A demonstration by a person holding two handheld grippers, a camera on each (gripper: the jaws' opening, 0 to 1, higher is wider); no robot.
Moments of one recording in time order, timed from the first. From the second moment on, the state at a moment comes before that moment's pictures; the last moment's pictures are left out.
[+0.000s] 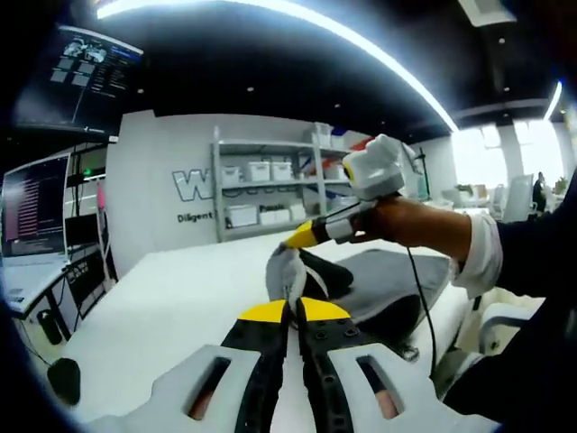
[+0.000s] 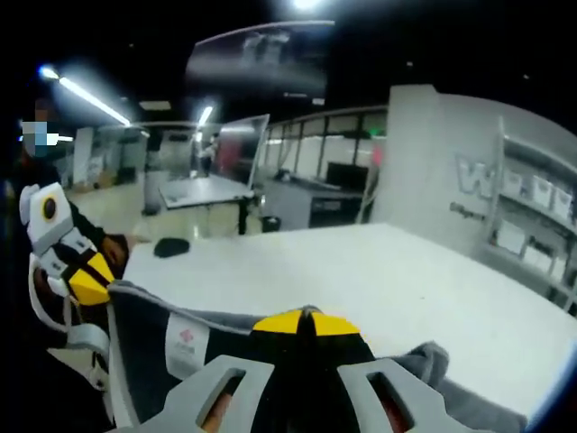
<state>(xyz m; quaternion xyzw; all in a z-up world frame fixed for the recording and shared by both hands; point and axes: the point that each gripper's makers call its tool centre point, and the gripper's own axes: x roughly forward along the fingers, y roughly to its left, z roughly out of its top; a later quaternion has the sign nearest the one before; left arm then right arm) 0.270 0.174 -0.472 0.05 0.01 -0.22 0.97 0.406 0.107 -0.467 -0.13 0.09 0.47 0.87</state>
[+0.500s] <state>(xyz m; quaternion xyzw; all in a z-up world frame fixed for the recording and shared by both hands) 0.269 0.197 -0.472 0.07 0.01 -0.19 0.98 0.408 0.140 -0.467 -0.14 0.09 0.48 0.86</state>
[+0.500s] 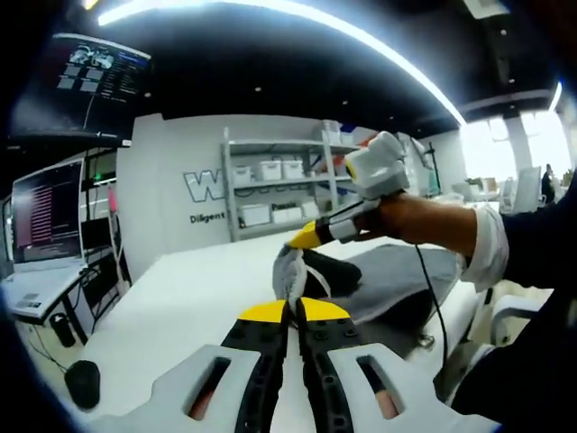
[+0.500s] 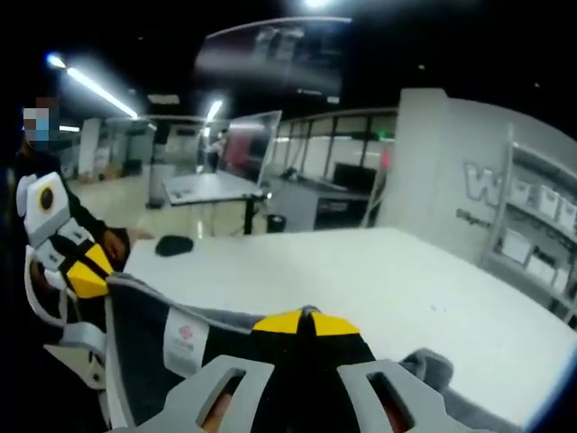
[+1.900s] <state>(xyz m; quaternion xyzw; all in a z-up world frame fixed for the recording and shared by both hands) 0.256 0.286 -0.485 0.06 0.00 -0.11 0.99 0.407 0.228 -0.464 -0.15 0.08 0.52 0.84</state>
